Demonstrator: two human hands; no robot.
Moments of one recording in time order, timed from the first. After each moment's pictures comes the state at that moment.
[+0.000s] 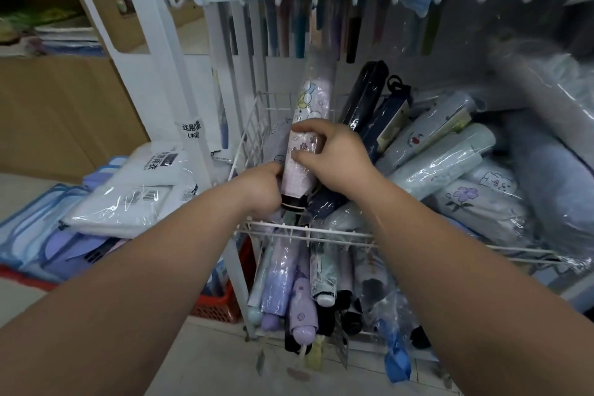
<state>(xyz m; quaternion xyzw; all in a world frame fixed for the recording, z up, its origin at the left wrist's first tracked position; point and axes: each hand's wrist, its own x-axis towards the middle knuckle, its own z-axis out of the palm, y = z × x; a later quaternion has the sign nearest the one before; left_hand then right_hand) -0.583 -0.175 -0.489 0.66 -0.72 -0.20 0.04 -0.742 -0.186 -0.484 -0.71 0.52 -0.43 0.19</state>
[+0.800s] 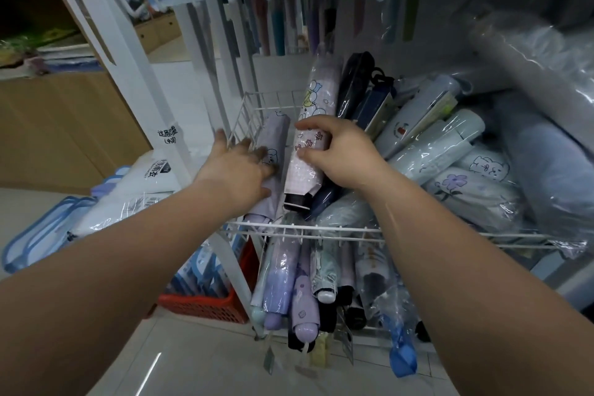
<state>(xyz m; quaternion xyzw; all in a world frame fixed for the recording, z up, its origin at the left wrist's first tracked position) -0.576 -0.178 -0.480 0.54 -0.77 0.25 -0.21 -0.775 -0.179 -0.484 -0.71 0.51 -0.43 0.24</state>
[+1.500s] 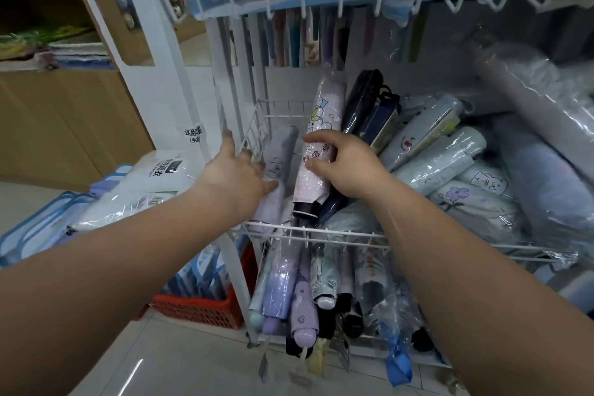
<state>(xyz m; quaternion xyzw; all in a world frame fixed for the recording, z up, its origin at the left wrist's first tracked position) -0.571 -0.145 -0.459 0.51 -0.73 0.29 -0.34 -0.765 -0.167 -0.475 -0.72 0.55 -0.36 0.21</state>
